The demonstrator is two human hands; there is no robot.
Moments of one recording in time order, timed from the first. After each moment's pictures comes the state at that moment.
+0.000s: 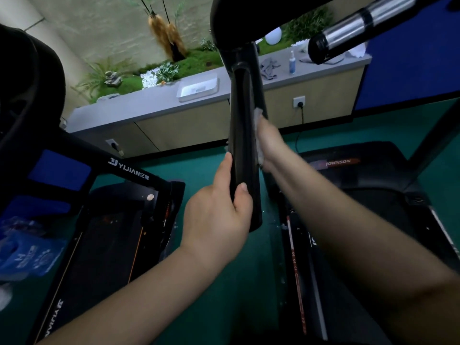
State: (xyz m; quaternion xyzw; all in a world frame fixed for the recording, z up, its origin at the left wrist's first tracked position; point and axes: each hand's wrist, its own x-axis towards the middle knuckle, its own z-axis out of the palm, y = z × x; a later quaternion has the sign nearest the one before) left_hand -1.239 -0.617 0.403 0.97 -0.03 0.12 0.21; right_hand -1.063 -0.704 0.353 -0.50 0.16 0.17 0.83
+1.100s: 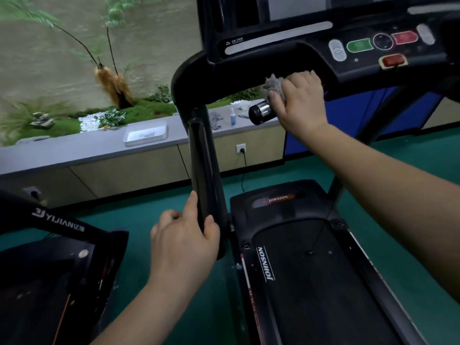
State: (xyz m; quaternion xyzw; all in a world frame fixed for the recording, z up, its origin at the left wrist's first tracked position) left_hand -1.235 -0.613 0.410 0.98 -0.01 0.07 0.19; right_hand -1.048 -0.881 0.458 -0.91 -0.04 -0.40 0.07
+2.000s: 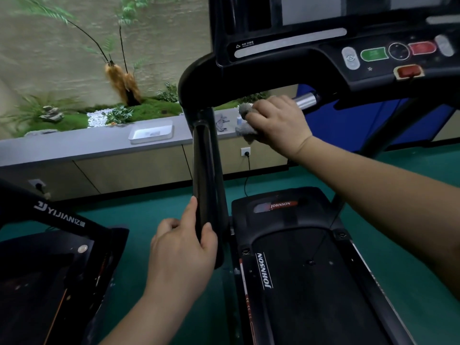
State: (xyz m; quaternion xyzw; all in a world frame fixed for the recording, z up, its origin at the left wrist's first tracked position) left_hand -1.241 -0.618 0.411 0.96 -0.02 0.09 0.26; right_hand -1.029 -0.855 0.439 -0.83 -0.29 -0.47 -0.12
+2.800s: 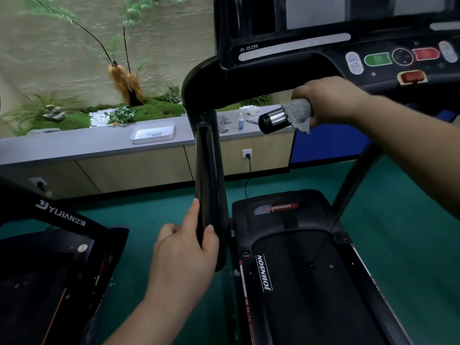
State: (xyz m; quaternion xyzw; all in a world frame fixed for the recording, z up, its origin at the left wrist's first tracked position) left_hand -1.246 -0.620 0.419 0.95 0.02 0.06 0.30; right_hand -1.036 -0.925 0.512 -0.97 -0.18 -0.15 -0.06
